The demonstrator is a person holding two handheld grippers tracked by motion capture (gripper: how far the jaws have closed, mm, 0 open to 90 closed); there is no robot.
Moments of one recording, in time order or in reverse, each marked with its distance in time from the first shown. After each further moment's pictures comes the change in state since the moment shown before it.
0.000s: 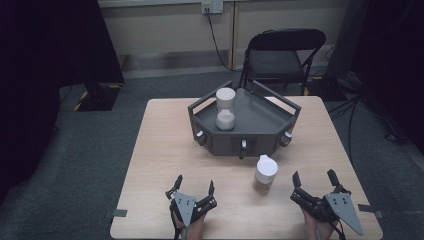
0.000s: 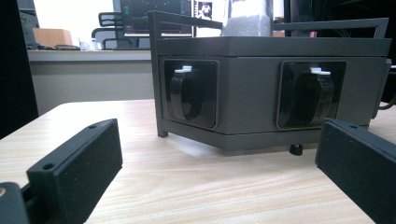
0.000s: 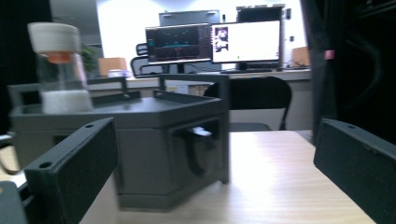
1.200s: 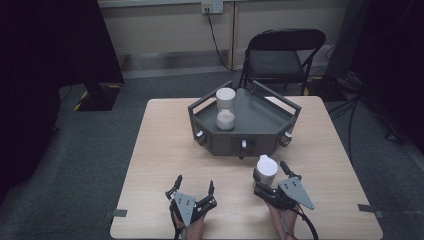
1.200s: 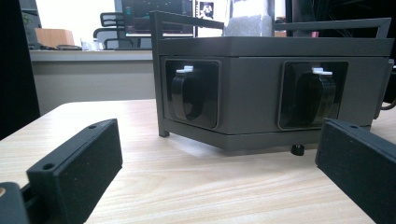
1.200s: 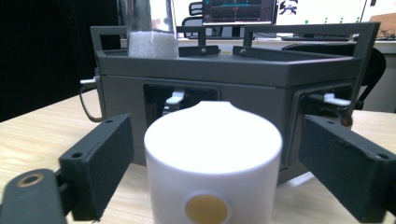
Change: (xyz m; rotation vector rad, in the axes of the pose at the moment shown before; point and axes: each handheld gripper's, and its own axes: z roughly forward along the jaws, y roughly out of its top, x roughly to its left) left arm -0.001 0.000 0.000 0.000 0.006 0.000; right arm 0.042 -0.009 0.046 0.158 0.207 -0.052
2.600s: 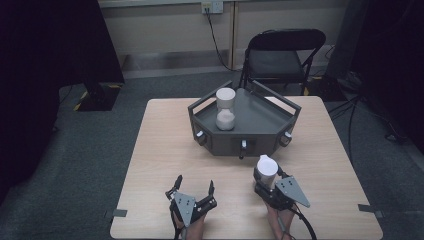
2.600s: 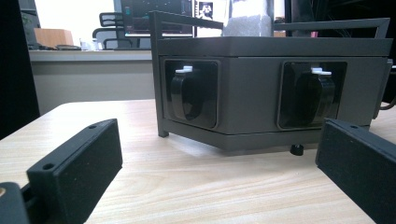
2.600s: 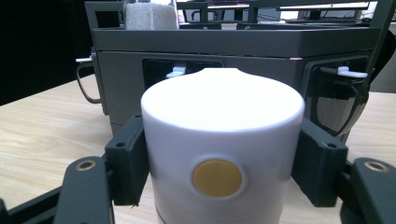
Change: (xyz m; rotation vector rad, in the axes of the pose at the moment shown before) left arm 0.001 0.000 0.000 0.000 -0.003 0.000; right arm 0.000 -0.002 0.006 0.061 0.006 0.006
